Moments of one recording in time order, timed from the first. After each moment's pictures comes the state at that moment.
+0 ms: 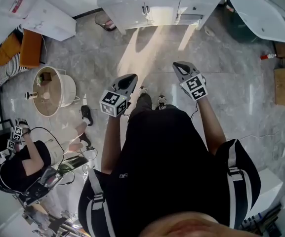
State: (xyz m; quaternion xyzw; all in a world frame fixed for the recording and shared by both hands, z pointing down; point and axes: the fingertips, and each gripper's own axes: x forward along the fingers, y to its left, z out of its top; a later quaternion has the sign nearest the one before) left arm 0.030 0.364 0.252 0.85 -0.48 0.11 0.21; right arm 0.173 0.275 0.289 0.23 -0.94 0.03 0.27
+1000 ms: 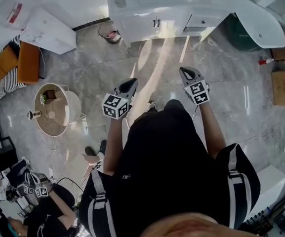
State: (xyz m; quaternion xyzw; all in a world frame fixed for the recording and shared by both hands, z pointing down) left arm -0.139 0.298 0.283 0.86 -0.46 0.09 0.23; right arm 0.051 0.212 0.307 0.32 -0.90 0.03 0.31
